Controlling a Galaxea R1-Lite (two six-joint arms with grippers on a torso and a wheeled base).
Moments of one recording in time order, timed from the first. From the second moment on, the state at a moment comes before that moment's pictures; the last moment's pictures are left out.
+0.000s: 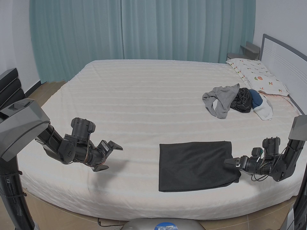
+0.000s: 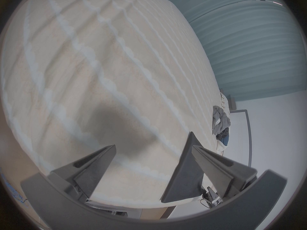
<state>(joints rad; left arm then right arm) -0.22 2.15 -0.93 -0.39 -0.31 -1.02 -0.03 2.18 -0.43 -1.07 0.47 0.46</state>
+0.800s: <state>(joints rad) -0.22 2.15 -0.93 -0.39 -0.31 -1.02 -0.08 2.13 -0.42 -0.90 0.46 0.28</state>
